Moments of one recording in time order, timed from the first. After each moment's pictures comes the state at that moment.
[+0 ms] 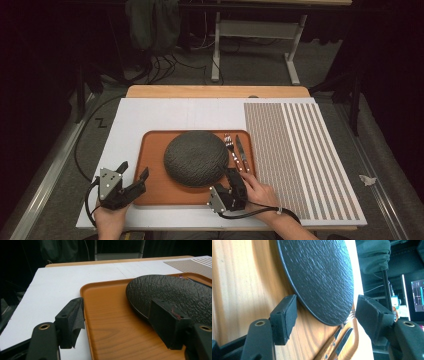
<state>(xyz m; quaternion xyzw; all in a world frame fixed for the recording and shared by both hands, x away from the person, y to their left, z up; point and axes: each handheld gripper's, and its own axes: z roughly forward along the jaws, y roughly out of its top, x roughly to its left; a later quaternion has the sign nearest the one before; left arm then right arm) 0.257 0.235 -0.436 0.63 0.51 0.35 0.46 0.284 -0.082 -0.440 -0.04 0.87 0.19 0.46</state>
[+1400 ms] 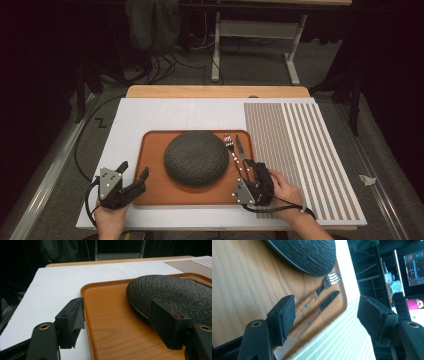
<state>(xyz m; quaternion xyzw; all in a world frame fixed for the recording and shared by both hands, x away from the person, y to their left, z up) 0.258 0.234 -0.436 0.63 0.51 0.35 0.46 0.294 -0.143 -0.429 0.04 0.86 0.18 0.47</state>
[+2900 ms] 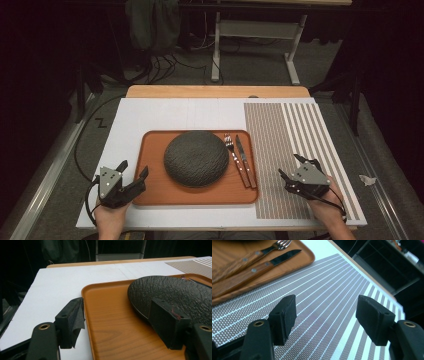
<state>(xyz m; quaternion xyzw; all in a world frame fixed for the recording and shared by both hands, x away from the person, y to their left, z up) 0.260 0.235 -0.435 0.63 0.52 0.35 0.46 0.316 -0.276 -0.420 0.27 0.82 0.32 0.39</state>
